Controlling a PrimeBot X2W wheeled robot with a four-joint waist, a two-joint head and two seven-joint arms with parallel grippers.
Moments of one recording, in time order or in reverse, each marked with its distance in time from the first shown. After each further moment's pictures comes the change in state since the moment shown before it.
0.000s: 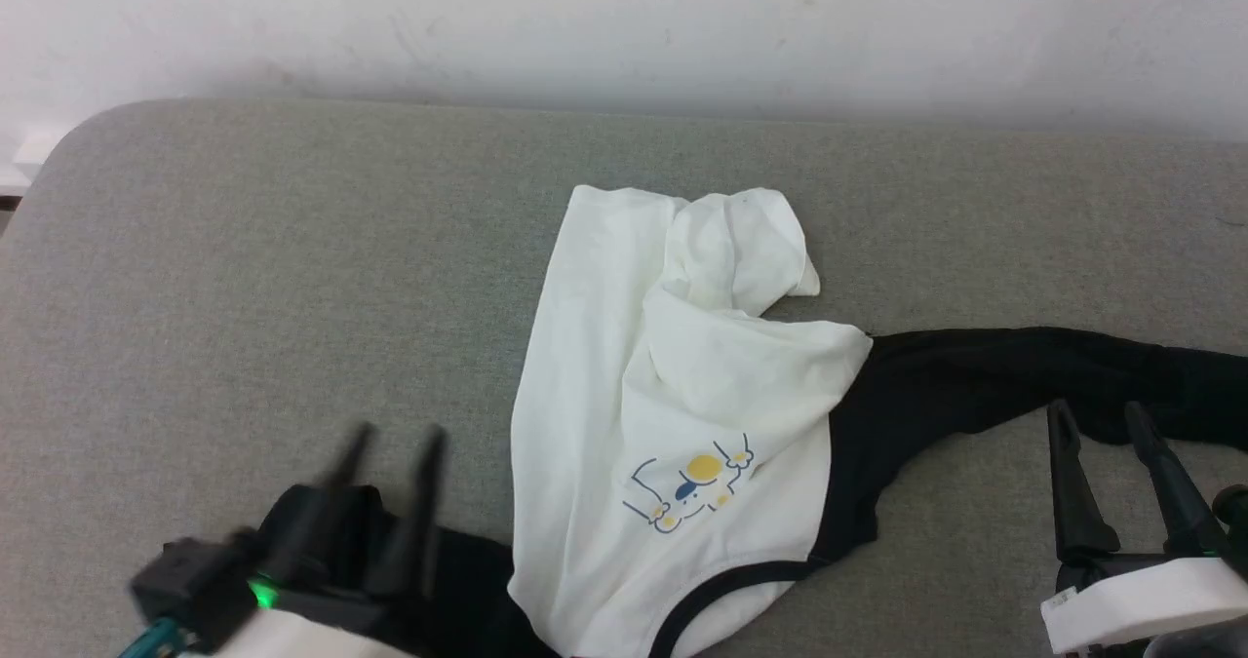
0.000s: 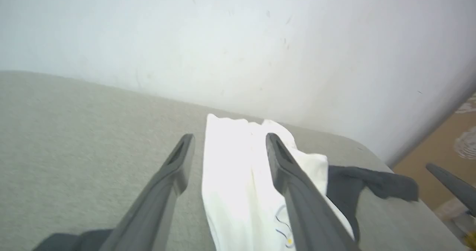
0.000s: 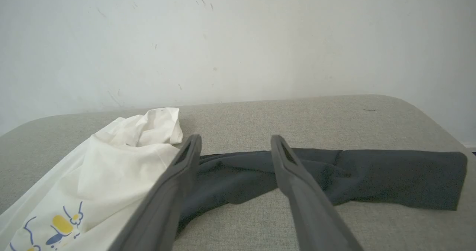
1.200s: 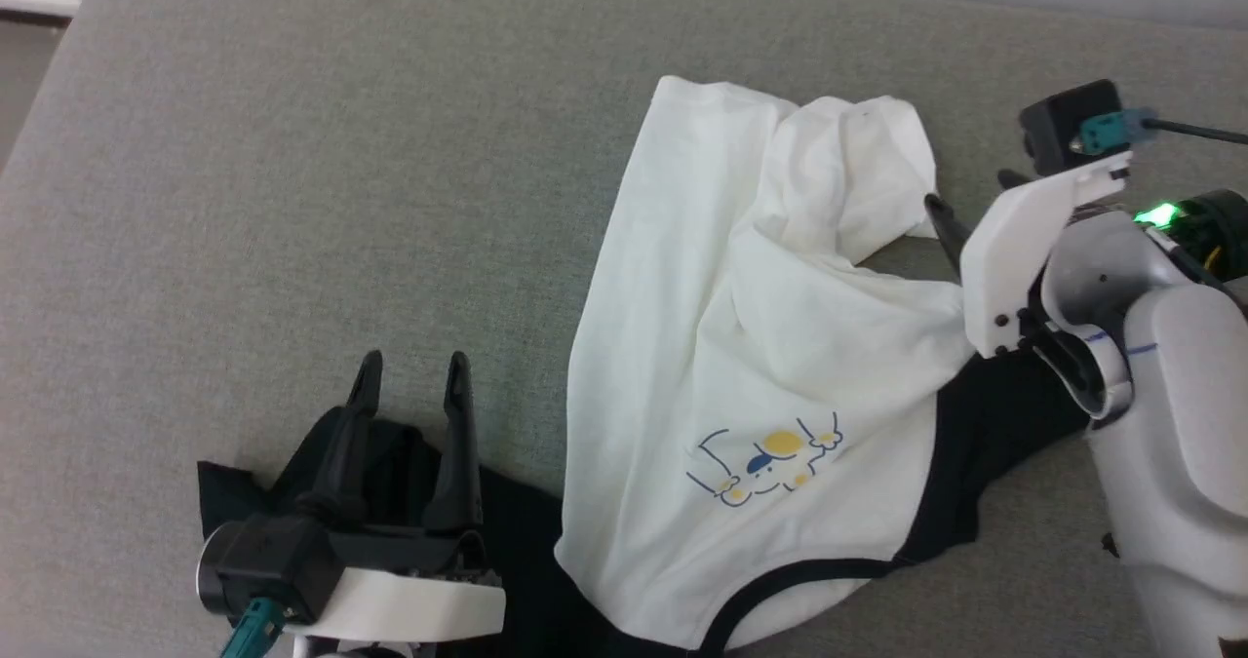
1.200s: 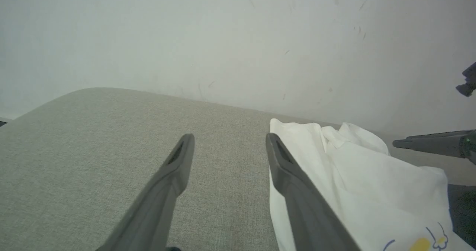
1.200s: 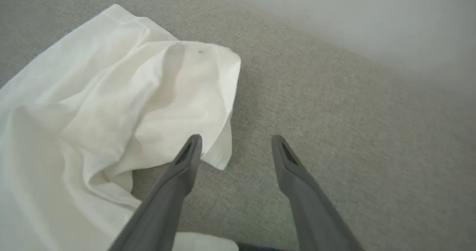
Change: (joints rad) left arm -0.158 -0.185 0.026 0.161 0.353 0.098 -0.302; right arm -0.709 -0.141 0.247 0.363 -0.061 0.000 0.668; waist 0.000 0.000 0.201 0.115
